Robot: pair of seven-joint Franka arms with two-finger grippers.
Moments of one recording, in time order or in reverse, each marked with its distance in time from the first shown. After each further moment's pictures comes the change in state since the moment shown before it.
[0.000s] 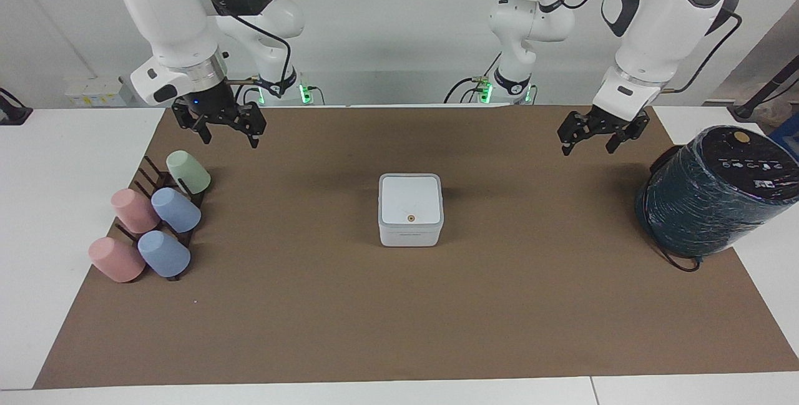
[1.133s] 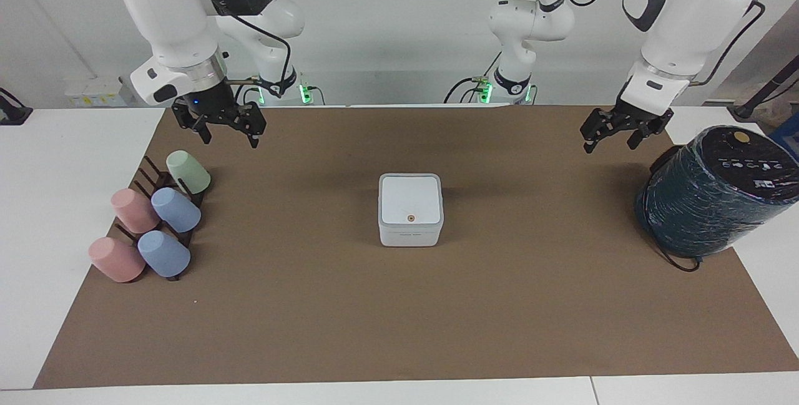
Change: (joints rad) left arm 0.058 -0.008 0.003 0.000 0.004 -0.001 0.016; right arm 0.000 0.000 0.000 0.000 0.000 0.000 0.000
